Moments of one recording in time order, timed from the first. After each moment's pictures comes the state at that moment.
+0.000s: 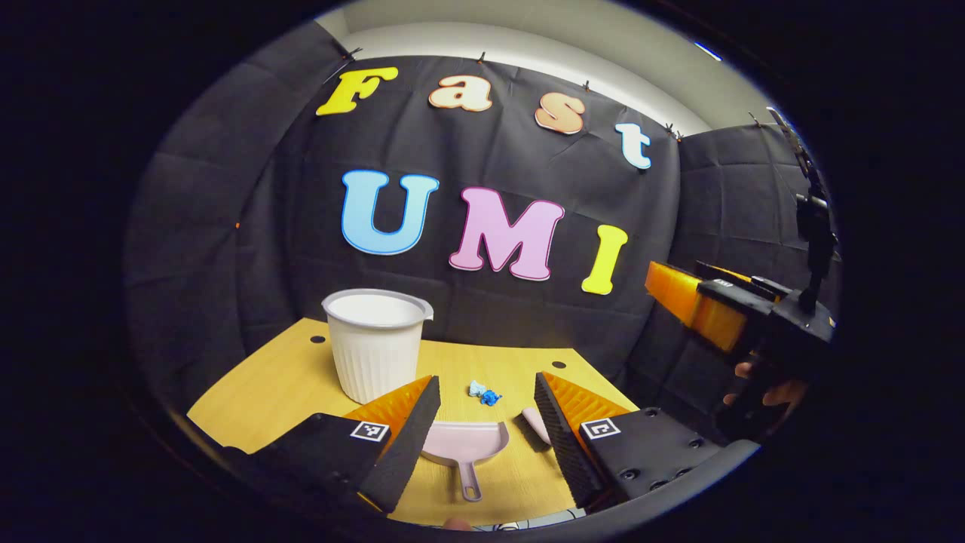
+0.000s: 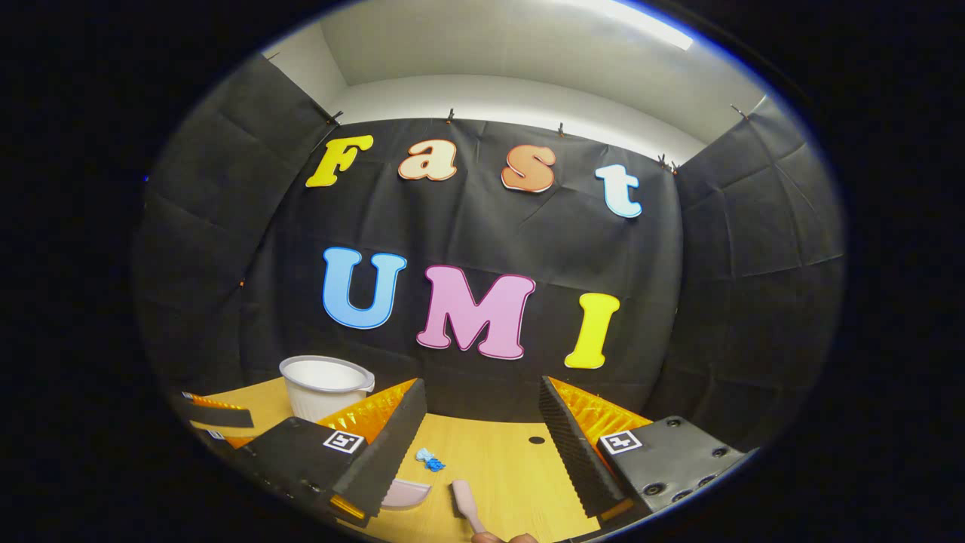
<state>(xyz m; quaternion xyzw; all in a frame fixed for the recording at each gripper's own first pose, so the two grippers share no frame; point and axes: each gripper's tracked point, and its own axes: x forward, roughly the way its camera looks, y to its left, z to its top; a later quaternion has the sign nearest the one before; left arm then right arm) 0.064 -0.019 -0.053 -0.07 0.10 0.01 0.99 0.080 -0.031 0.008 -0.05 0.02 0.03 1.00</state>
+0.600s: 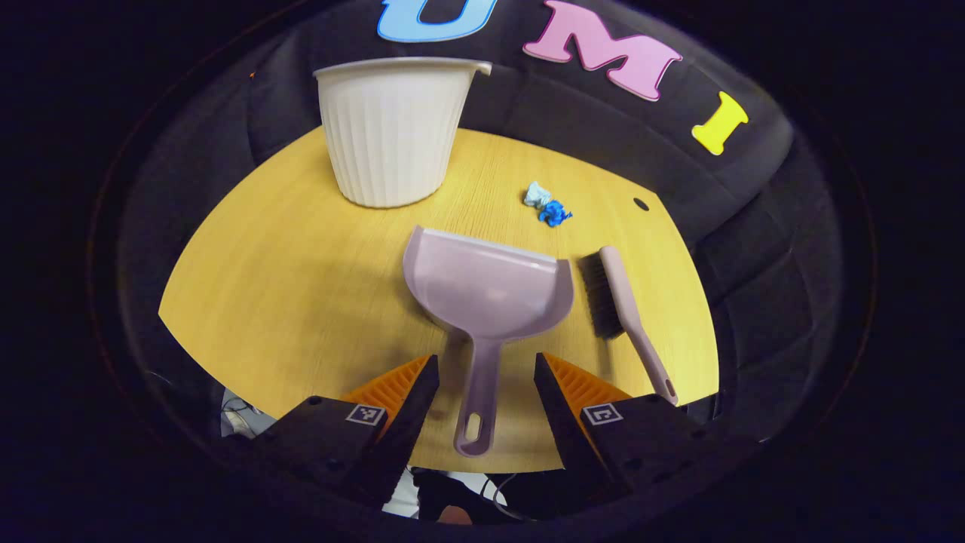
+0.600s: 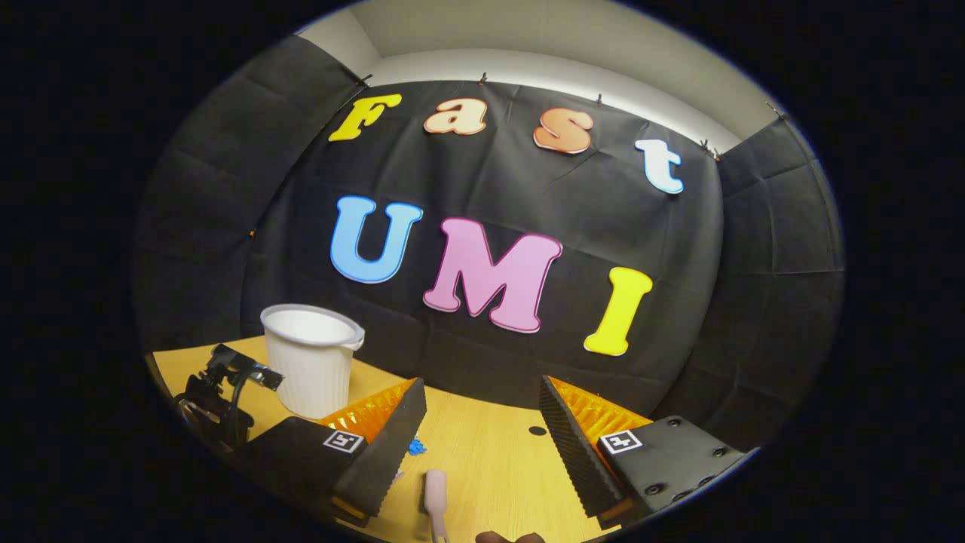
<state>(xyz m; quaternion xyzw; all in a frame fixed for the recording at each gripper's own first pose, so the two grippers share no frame) 0.122 -0.026 -0.276 -0.17 0.48 0.09 0.86 0.147 -0.052 -0.085 -0.12 0.07 0.09 0.99</state>
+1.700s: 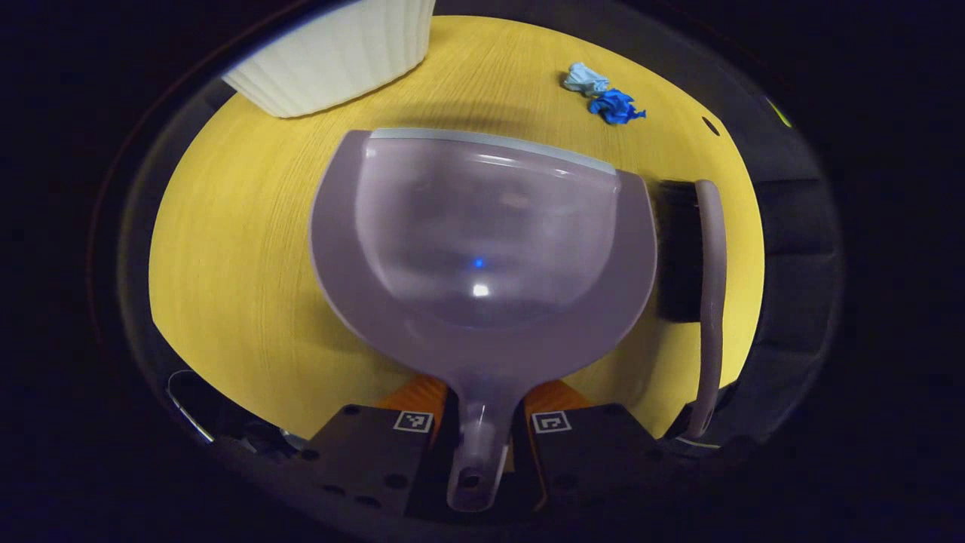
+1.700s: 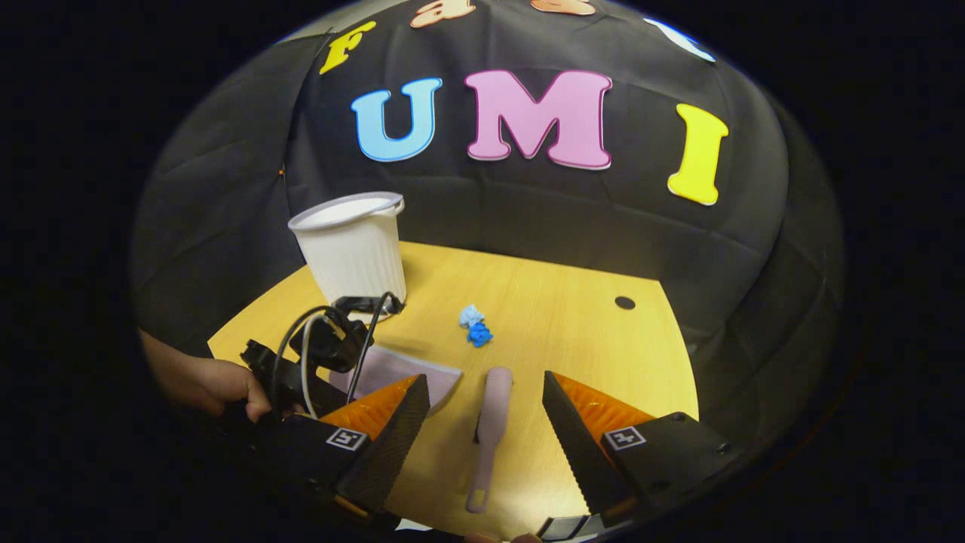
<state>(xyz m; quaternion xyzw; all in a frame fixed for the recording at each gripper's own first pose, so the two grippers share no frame) 0.163 -0.028 -0.330 -0.16 0.68 0.07 0.72 0.126 -0.052 -0.251 -0.04 0.39 0.17 0.91</state>
